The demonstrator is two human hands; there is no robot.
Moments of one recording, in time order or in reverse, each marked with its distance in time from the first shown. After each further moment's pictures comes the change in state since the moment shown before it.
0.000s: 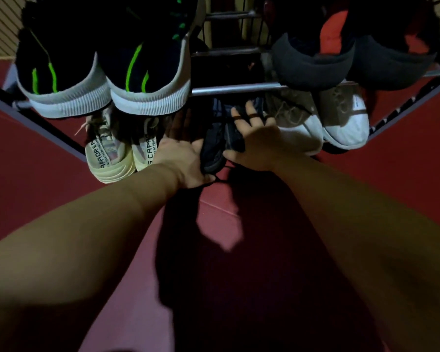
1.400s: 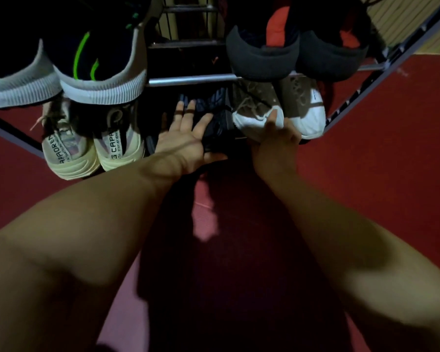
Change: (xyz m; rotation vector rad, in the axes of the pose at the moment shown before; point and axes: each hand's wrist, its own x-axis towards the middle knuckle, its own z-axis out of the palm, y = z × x) left_hand 0.009 0.059 -0.031 -0.401 0.045 -0.046; right_hand -0.049 0.062 0.024 0.118 0.430 0.362
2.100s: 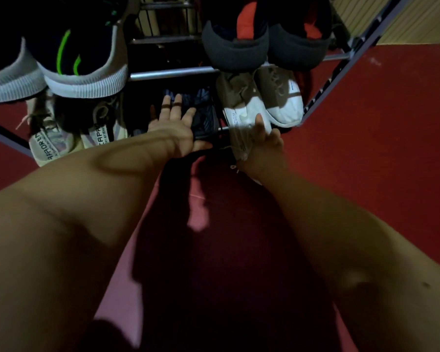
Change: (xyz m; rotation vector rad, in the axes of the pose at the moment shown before) left_hand 0.005 0.014 -0.013 0.110 -0.141 -0.035; right_hand -0.023 0.013 -0.017 0.060 -0.335 0.163
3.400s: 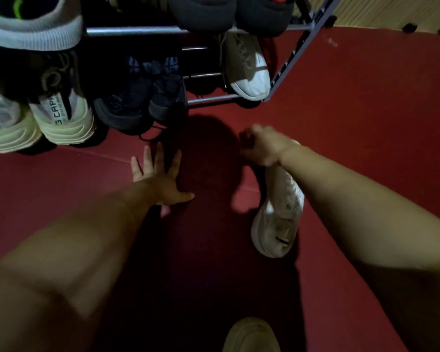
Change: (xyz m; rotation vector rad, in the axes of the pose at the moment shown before) left_hand -0.073 0.014 0.100 0.037 -0.407 0.055; right_hand -0.045 0.027 -0.051 -0.301 -0.338 0.042
